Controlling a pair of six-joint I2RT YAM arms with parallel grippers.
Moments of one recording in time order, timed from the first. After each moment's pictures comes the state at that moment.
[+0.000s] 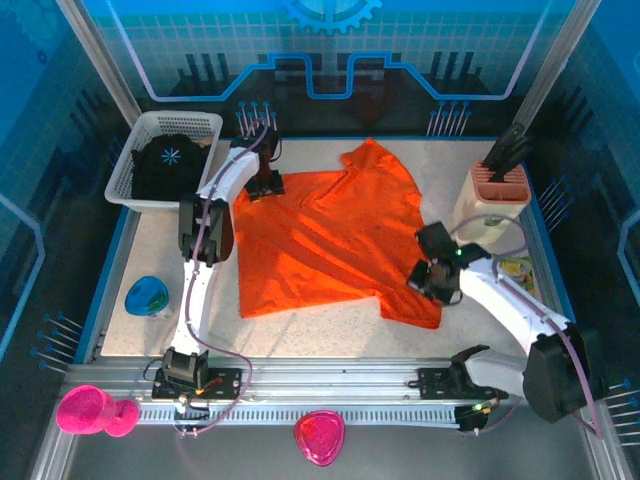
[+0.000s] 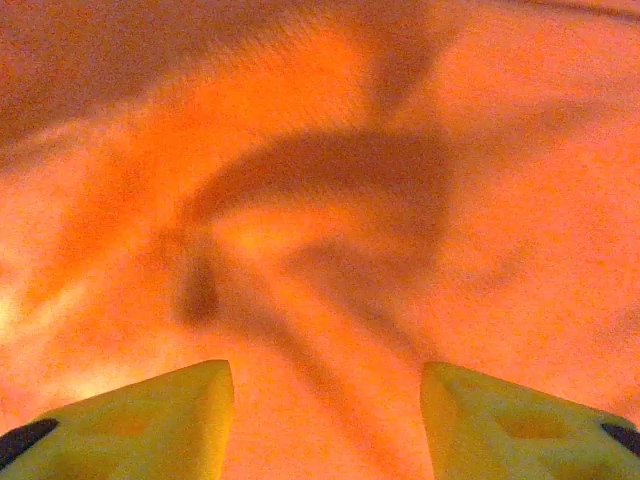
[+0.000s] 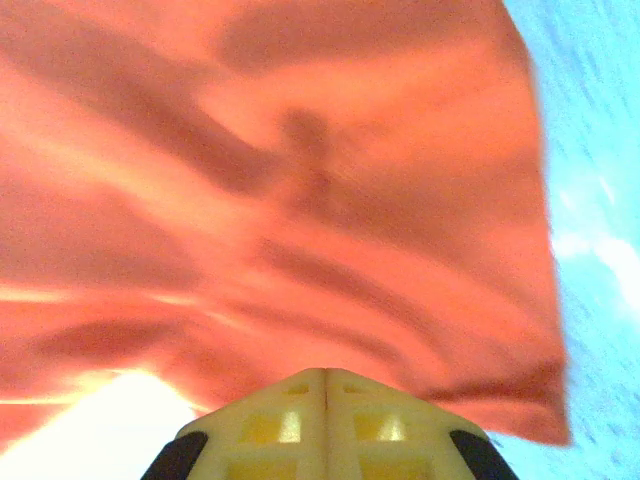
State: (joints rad) left arm -0.20 2.44 2.24 -1.13 -0.04 -0.50; right arm 0.34 1.22 0.83 -0.90 0.01 0.85
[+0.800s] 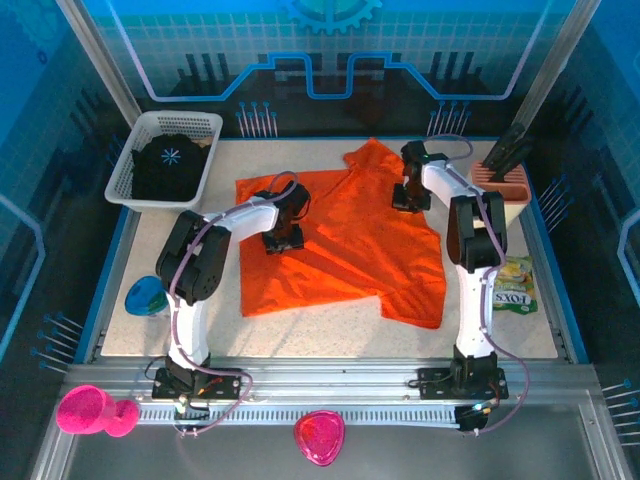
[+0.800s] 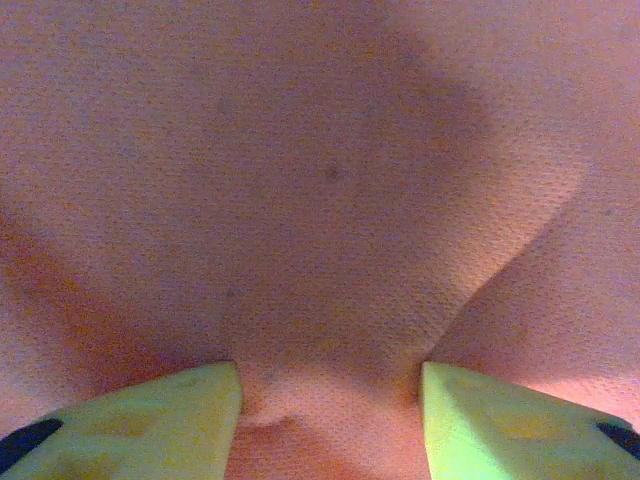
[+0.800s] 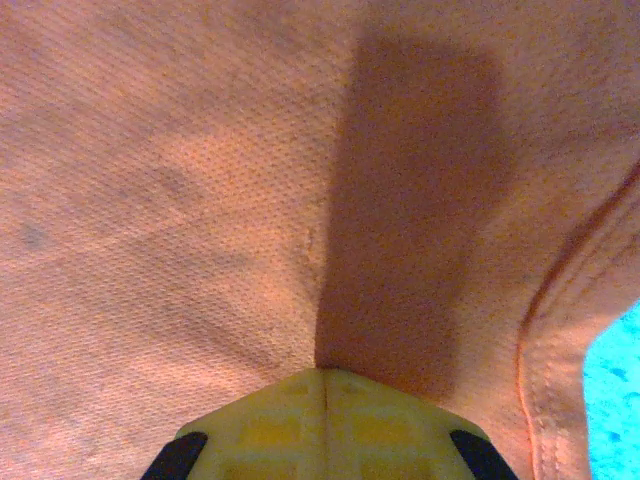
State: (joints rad) left arm -0.44 2.01 1.38 -0.77 -0.08 -0.70; right arm 0.14 2.26 1.80 -0.89 0.01 0.33
